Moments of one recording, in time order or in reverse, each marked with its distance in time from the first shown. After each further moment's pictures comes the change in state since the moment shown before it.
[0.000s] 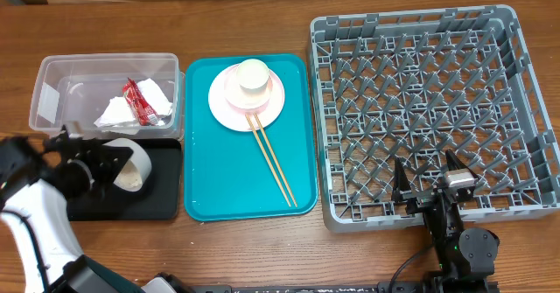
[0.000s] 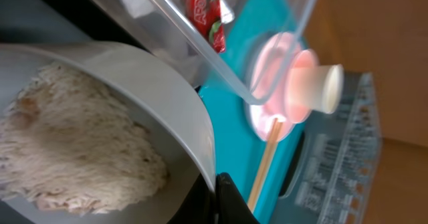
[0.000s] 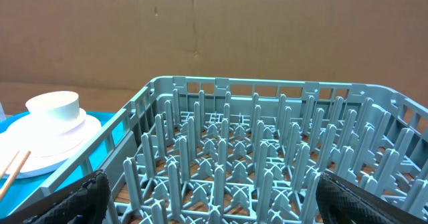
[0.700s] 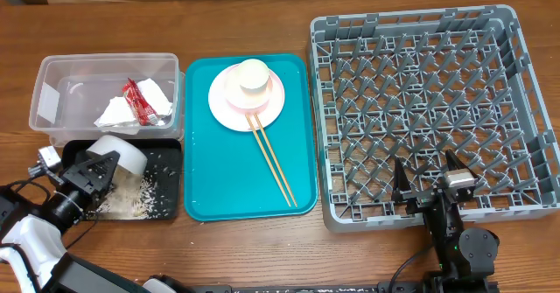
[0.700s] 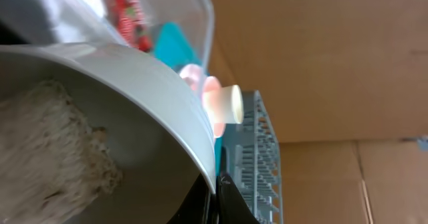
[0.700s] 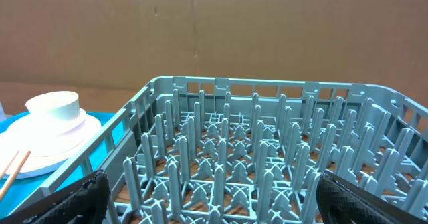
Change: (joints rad) left arm 0.238 0.000 -0.185 0.152 0.487 0.174; right arm 0.000 0.000 0.000 0.000 0.000 0.000
